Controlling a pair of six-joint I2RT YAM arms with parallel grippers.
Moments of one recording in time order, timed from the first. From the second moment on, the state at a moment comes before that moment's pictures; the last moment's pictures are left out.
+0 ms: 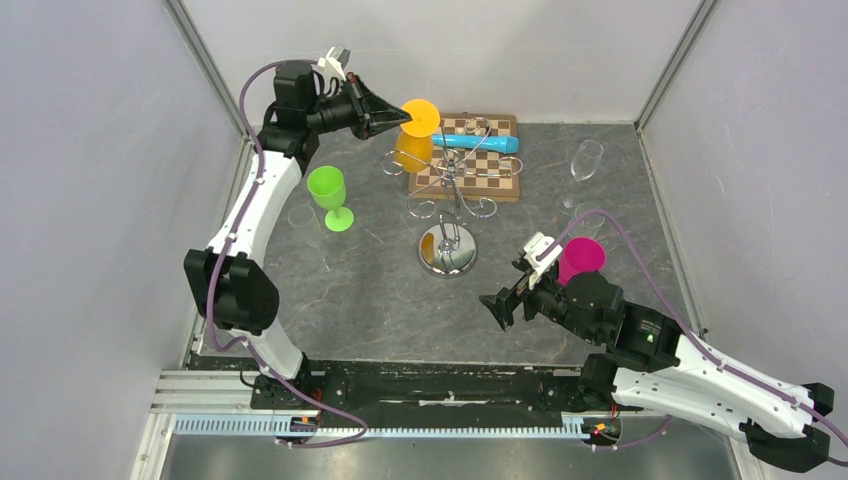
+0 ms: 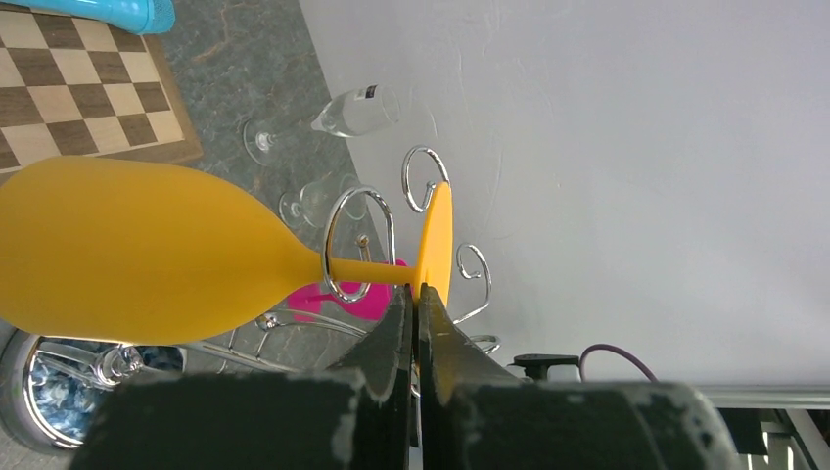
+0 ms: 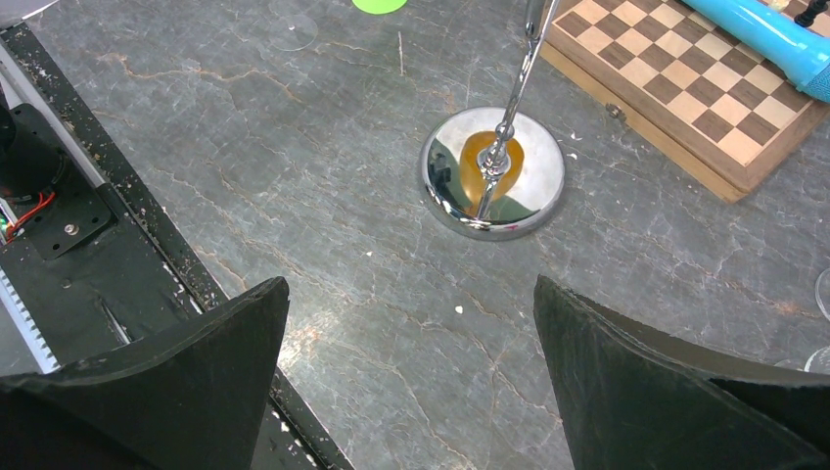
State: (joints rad) left arm -0.19 1.70 1.72 -0.22 0.87 -0.97; right arm 1.08 0.59 0.71 -0.41 0.26 0.08
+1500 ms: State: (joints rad) left arm -0.25 1.71 1.81 -0.45 0.89 -0.79; right arm 1.08 0.56 0.71 -0.44 0.26 0.09
